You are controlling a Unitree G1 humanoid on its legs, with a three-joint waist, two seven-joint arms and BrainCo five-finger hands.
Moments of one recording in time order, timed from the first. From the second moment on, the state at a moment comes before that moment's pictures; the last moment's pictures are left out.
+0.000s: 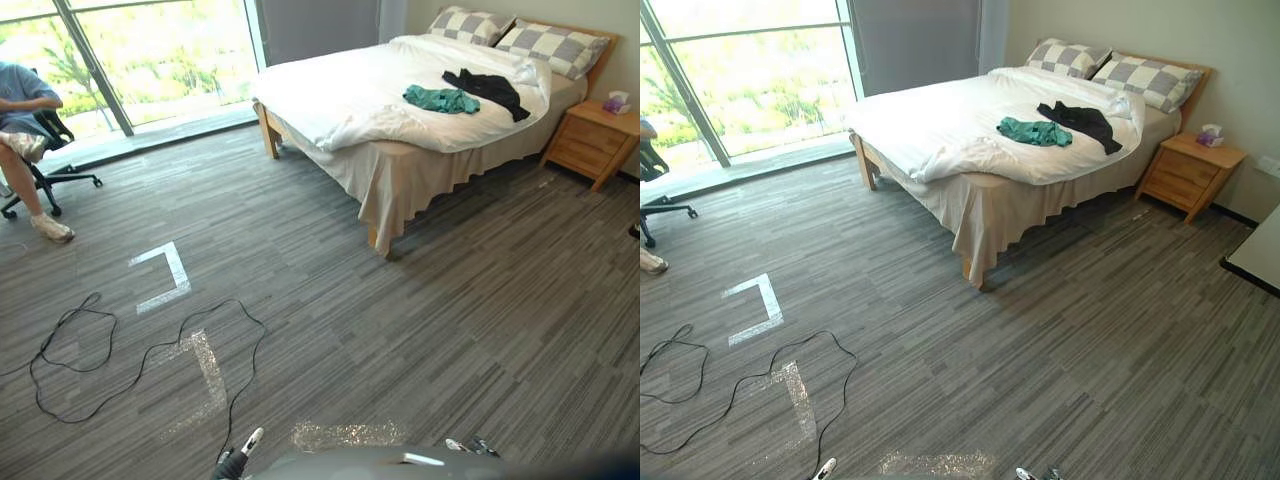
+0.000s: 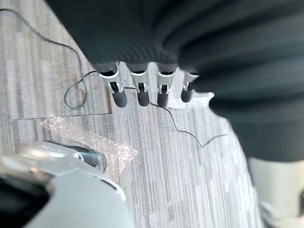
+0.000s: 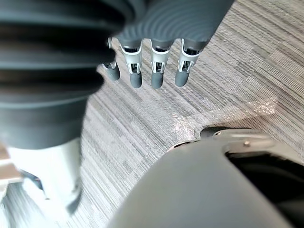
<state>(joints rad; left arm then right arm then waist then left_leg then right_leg) 0.25 0.04 0.25 0.97 -0.25 -0.02 0.04 0.26 -0.09 -0.17 1.00 0.14 -0.10 0.11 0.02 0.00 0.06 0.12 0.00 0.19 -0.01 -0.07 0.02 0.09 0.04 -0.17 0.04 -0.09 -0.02</state>
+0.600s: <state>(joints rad) 0.22 0.04 0.28 0.98 -0.09 0.03 0.03 0.27 -0.07 -0.23 0.99 0.13 -0.12 0.13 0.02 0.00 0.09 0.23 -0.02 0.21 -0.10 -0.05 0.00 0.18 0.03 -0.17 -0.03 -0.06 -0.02</state>
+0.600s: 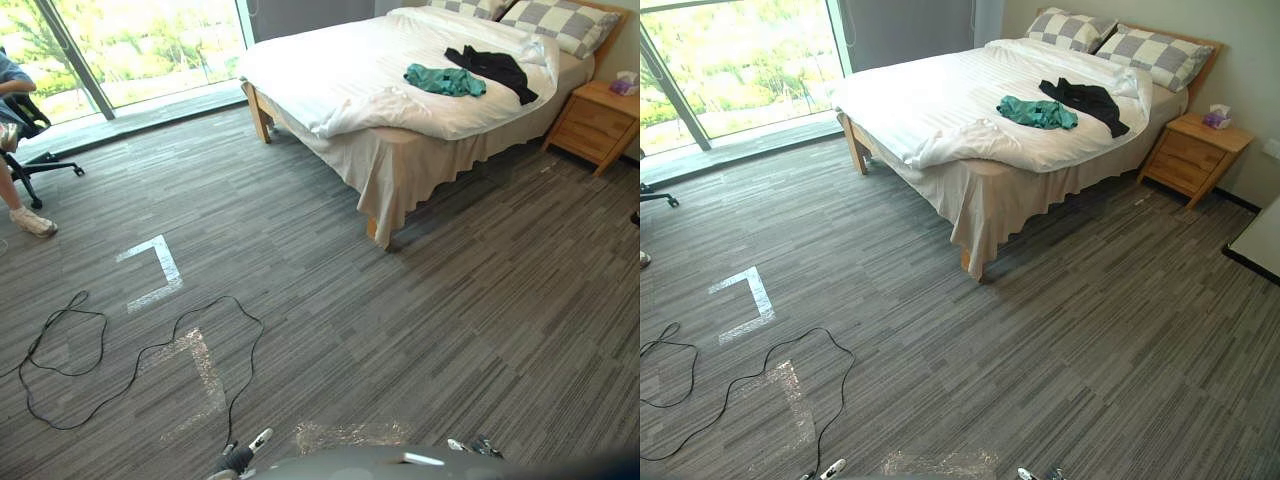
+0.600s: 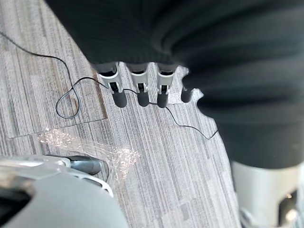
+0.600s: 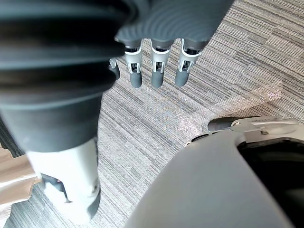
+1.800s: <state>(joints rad) 0.14 0.06 0.28 0.97 -0.10 -0.02 -0.08 0.20 -0.05 -0.46 1.05 0.16 -0.15 0.21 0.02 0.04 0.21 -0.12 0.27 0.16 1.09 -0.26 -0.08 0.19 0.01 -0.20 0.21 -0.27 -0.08</state>
